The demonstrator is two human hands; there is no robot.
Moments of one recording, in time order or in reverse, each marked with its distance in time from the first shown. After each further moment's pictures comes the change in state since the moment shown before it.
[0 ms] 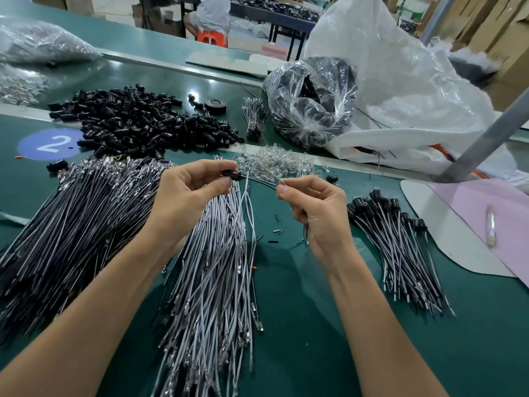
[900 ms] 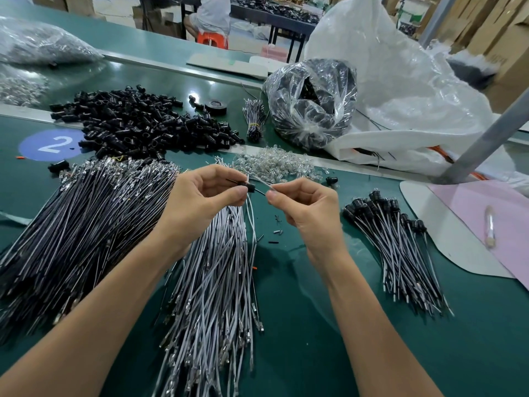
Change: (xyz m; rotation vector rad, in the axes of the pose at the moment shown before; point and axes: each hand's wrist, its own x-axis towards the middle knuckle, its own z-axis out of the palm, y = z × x) left_hand 0.003 -0.012 0.003 -0.015 -0.107 0.006; right_hand 0.000 0.010 0.004 -0.144 -0.044 -0.108
